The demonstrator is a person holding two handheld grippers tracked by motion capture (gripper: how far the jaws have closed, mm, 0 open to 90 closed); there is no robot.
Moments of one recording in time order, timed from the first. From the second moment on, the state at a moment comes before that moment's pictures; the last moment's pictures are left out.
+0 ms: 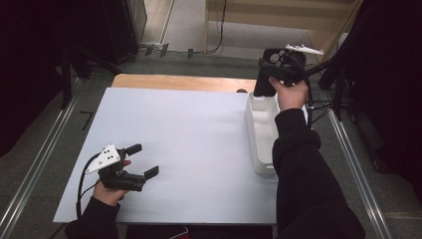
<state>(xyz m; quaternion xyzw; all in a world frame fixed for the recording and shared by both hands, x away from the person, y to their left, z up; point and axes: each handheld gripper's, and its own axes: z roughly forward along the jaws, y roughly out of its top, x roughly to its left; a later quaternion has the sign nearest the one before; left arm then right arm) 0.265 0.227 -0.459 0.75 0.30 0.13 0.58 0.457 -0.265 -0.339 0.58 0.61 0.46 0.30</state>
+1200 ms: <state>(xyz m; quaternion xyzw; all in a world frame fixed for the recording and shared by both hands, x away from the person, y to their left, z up) 0.263 0.227 -0.458 0.74 0.30 0.14 0.58 0.467 -0.261 -0.392 0.60 0.62 0.42 0.28</state>
